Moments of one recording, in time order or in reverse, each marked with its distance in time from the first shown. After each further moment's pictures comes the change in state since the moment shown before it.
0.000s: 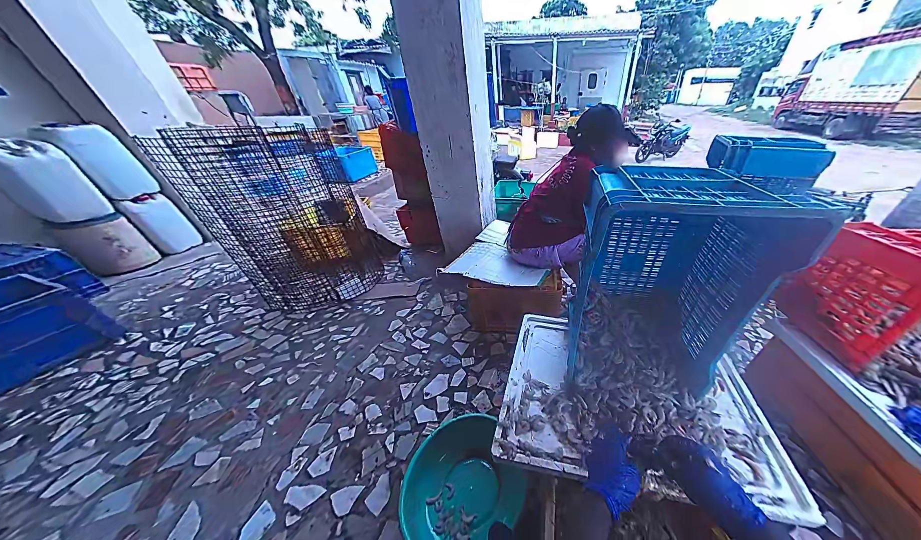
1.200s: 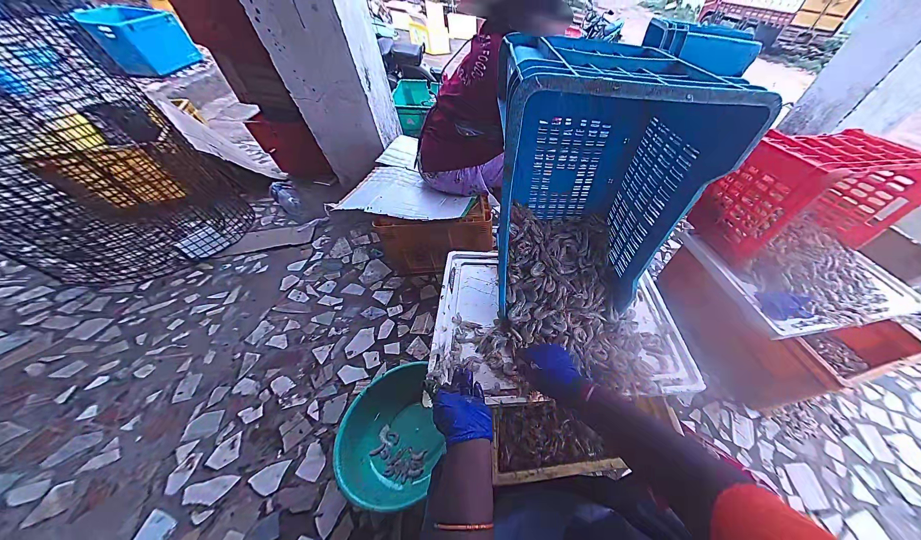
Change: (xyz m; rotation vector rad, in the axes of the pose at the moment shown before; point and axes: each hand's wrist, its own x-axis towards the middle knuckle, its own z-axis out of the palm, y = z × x) left_hand -0.022 -0.038 -0.064 -1.507 0.979 -0.347; right_hand 0.085 -0.047 0.091 -0.527 -0.298 -0.109
